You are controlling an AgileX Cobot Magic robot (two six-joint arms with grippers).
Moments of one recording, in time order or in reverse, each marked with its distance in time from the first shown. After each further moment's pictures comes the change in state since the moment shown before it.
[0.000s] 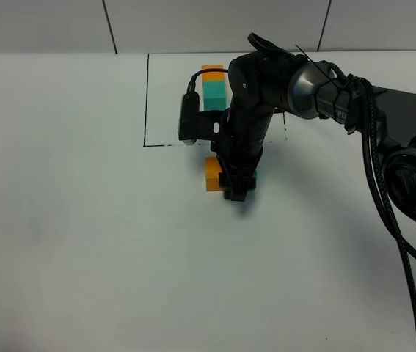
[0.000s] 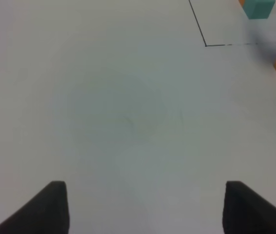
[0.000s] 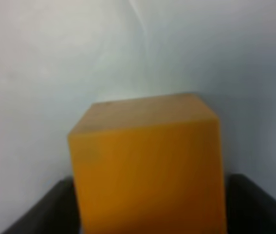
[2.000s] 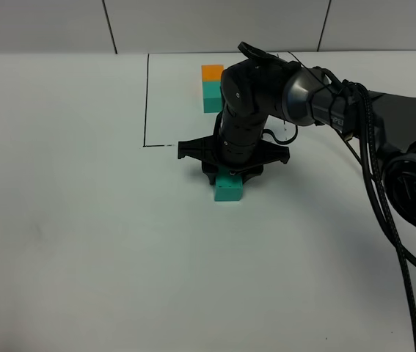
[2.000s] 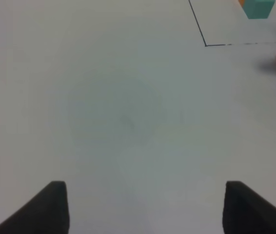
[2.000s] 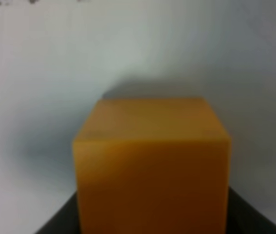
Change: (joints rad) left arm 0.000 0.000 0.000 0.000 0.000 0.000; right arm 0.033 -0.021 0.055 -0.034 -0.078 1.543
